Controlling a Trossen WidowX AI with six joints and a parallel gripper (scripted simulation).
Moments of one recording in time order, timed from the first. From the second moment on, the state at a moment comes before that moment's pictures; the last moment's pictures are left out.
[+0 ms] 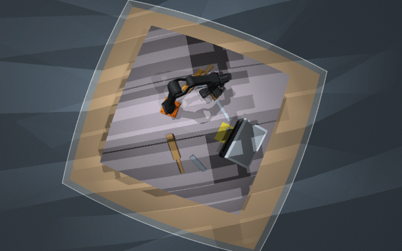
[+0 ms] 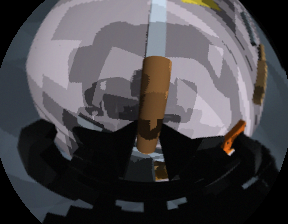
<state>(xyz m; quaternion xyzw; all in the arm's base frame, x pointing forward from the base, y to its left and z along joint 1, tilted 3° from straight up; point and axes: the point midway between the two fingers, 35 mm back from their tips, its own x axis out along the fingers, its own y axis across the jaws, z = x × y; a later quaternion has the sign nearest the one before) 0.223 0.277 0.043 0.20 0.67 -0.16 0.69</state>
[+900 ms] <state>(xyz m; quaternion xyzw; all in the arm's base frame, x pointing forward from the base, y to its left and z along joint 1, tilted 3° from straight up) 0.206 0.287 0.045 0.20 0.68 -0.17 0.69</state>
